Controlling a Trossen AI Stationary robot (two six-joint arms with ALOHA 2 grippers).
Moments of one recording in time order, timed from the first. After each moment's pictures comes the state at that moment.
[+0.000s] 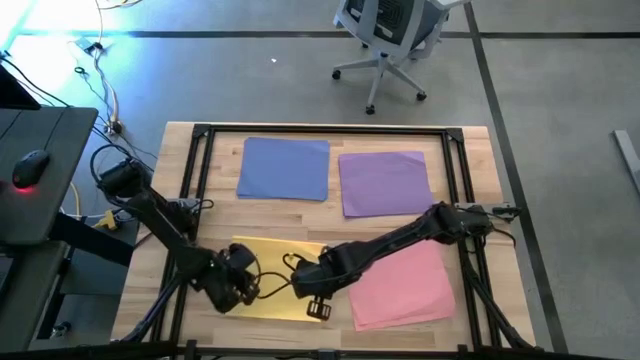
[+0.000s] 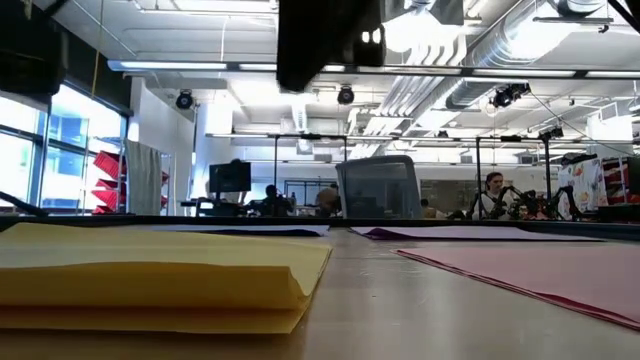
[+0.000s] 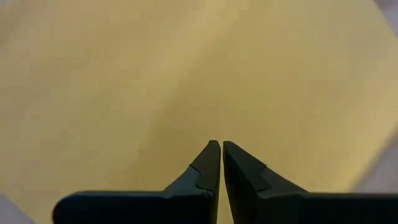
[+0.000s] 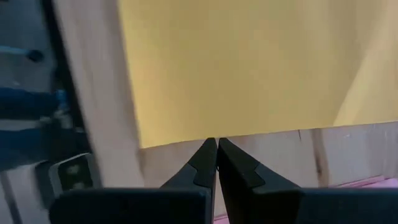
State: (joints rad) left arm -0.83 1.51 0.74 -0.49 -0.42 -1.59; right arm 0.41 2.30 2.18 -1.10 -0.04 0.63
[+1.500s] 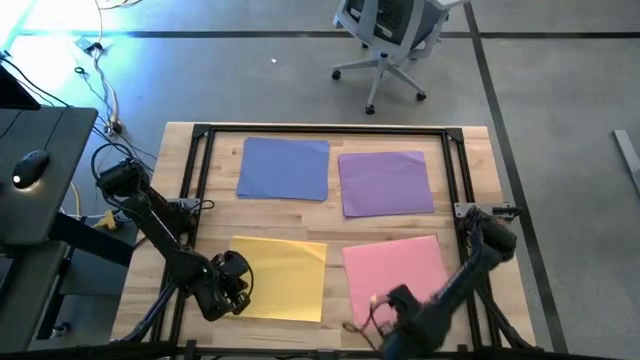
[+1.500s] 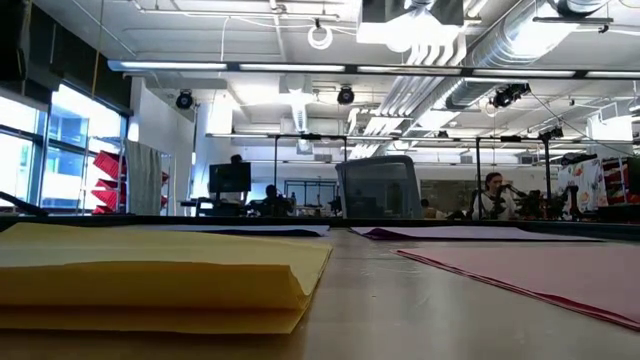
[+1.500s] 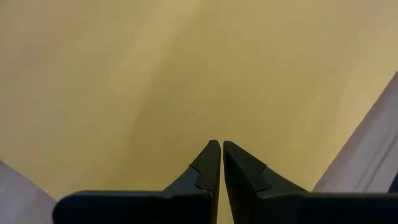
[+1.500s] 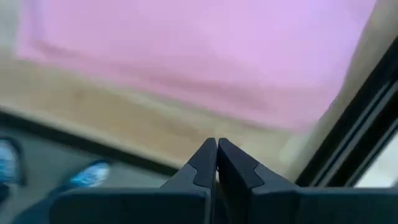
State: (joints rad) left arm -0.93 1.50 0.76 -0.52 -0.38 -1.60; right arm 0.80 2.05 1.79 -1.49 -0.09 1.82
